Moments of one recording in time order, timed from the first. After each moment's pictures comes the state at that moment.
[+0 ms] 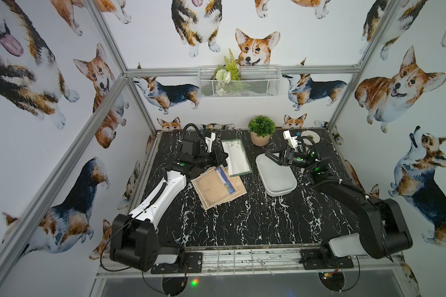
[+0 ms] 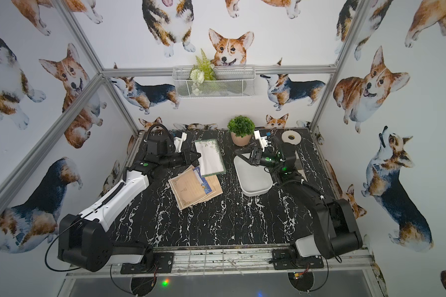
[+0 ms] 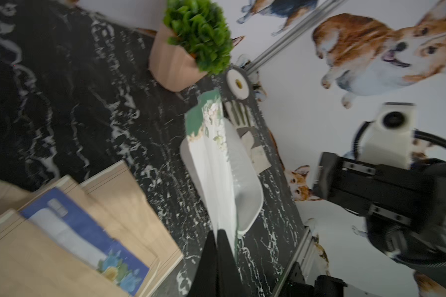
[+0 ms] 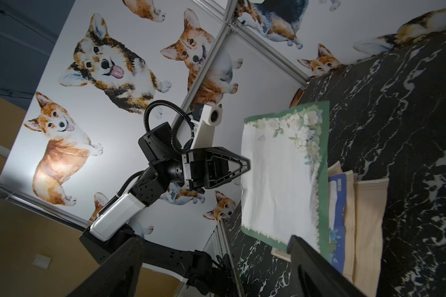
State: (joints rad) left arm -0.30 1.40 1.09 -0.32 0.55 -0.51; right arm 0.29 1.35 0.82 0.57 -1.00 1.01
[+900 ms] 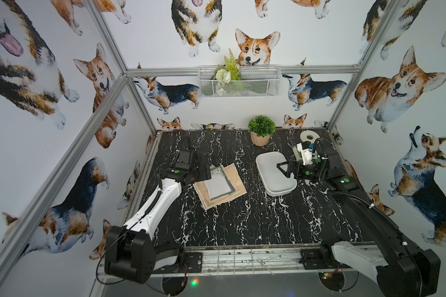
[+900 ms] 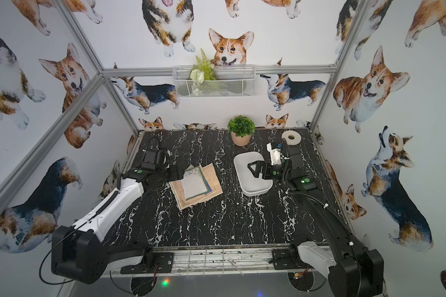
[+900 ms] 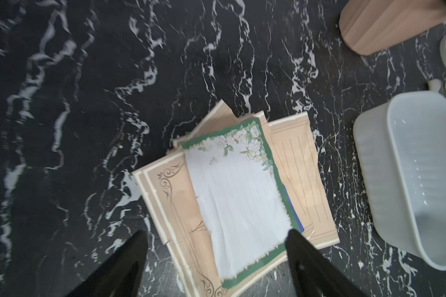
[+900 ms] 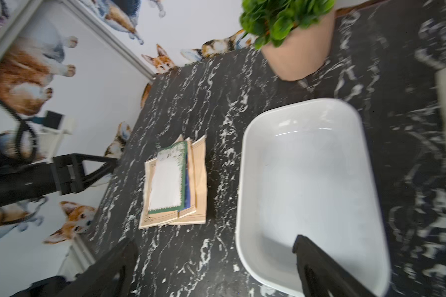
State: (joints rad) left arm -0.26 1.22 0.96 -0.58 -0.03 -0.37; right arm 0.28 1.02 0.88 -0.42 -0.35 0.37
